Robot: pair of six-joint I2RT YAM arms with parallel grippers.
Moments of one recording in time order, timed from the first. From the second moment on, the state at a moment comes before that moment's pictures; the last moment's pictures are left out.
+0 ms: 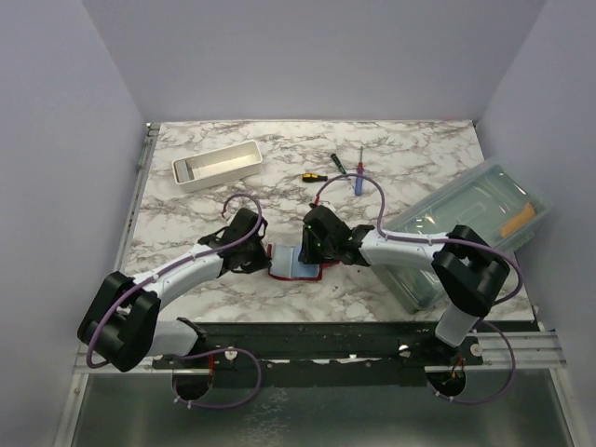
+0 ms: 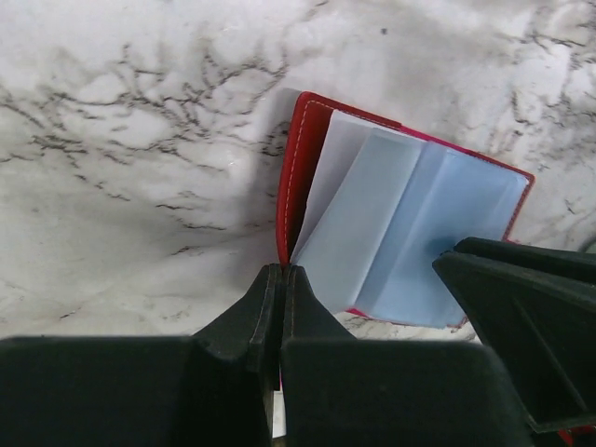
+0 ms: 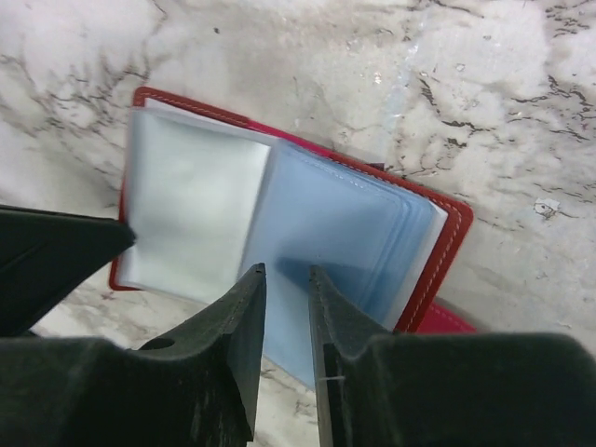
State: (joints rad) left arm -0.57 1.29 0.66 -0.35 0.00 -0.90; right arm 0.90 1.70 1.00 -0.16 0.08 0.74
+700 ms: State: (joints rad) left arm -0.38 1.34 0.59 -0.30 0.19 -0.93; right arm 0.90 1.76 1.01 -0.12 0.05 0.75
